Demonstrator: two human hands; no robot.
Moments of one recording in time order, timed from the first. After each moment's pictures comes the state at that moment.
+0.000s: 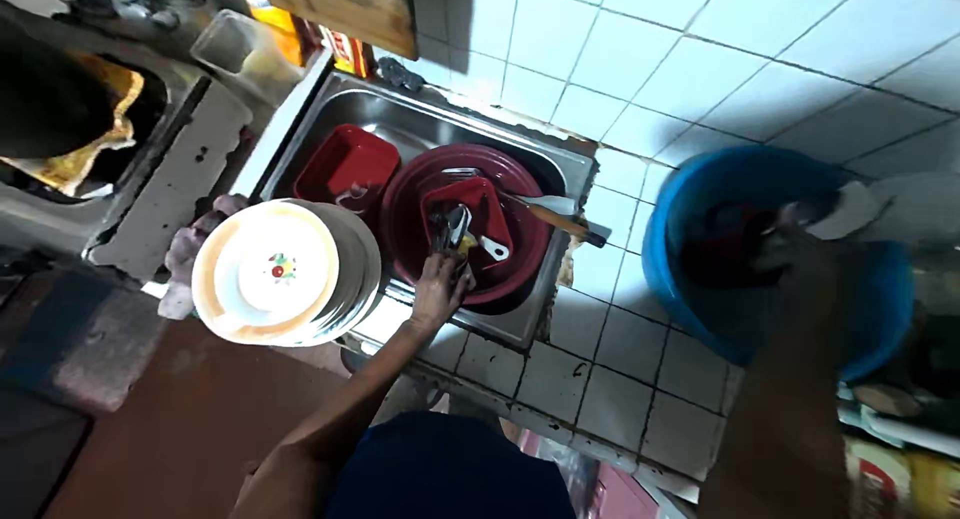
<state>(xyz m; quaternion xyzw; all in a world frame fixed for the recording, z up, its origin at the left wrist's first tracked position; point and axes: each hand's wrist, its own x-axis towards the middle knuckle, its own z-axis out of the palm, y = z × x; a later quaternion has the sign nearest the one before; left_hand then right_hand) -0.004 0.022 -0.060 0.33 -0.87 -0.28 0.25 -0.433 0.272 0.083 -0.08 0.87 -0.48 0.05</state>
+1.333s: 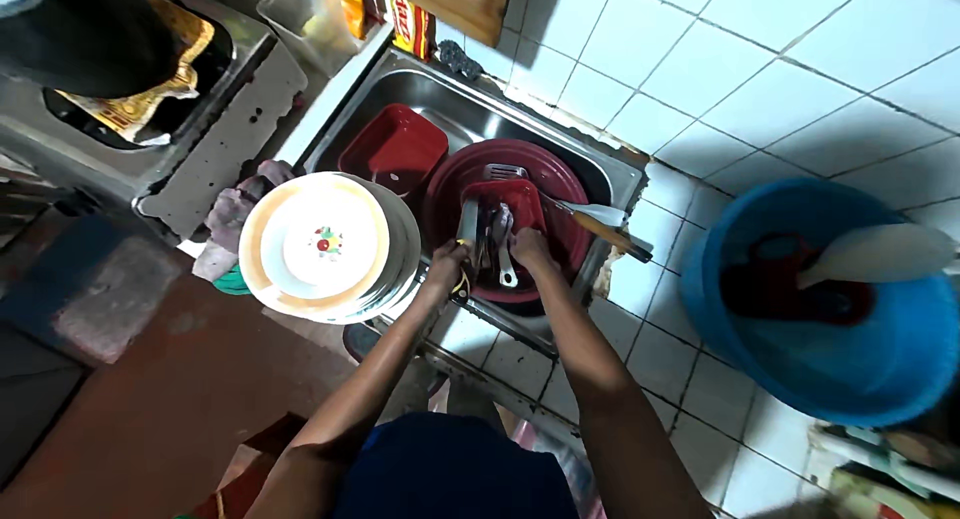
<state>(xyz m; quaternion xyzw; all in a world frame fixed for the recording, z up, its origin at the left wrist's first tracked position) 0.023 -0.006 0.025 0.49 -0.47 -0.71 0.17 -0.177 0.005 -0.028 -0.38 0.85 0.01 0.37</state>
